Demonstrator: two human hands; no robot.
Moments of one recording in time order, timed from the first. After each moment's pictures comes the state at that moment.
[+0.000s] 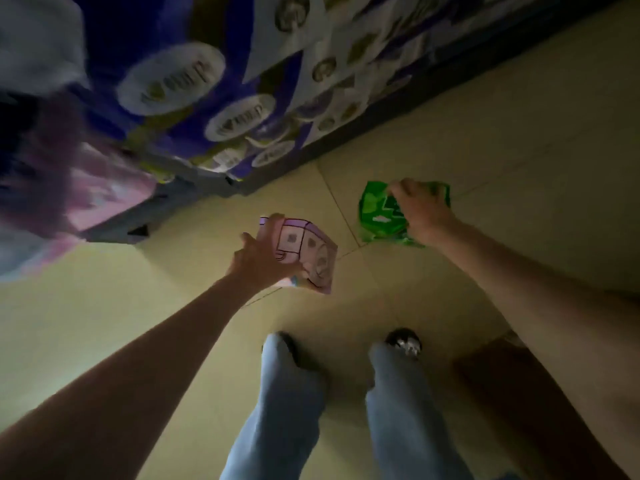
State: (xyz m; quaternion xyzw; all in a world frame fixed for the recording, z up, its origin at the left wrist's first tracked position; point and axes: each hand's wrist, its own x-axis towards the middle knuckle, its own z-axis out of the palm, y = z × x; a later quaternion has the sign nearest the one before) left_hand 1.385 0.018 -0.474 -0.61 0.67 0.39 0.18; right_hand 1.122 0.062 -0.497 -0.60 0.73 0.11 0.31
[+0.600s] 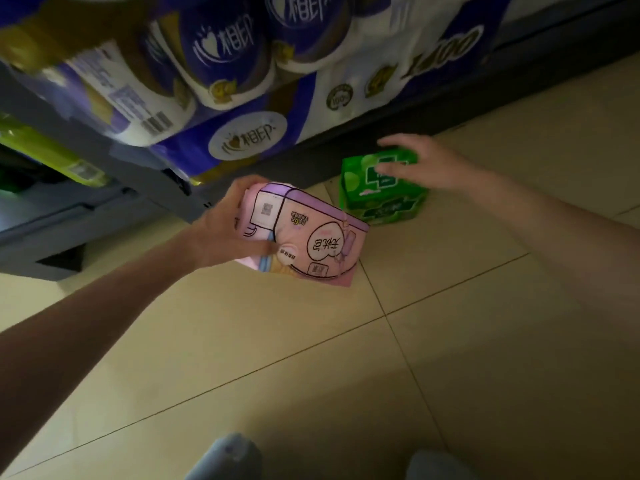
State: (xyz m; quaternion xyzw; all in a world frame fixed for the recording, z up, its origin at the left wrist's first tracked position) left_hand 1.390 -0.074 -0.654 -0.51 0.72 0.46 -0.05; right_hand 1.086 -0.061 -0.684 -0.60 0.67 -0.15 0.42
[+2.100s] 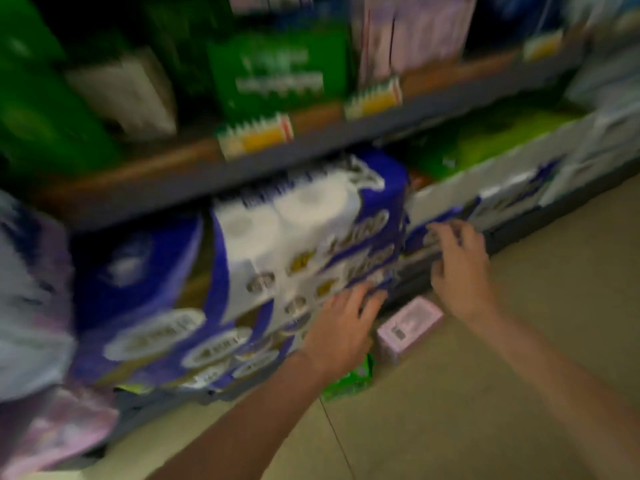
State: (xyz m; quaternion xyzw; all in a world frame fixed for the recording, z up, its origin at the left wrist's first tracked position) left_hand 1.184 -0.083 -0.385 -0.29 0.95 0.06 -0.10; right_hand 0.991 -0.048 -0.356 -0.52 0.82 -0.25 0.02
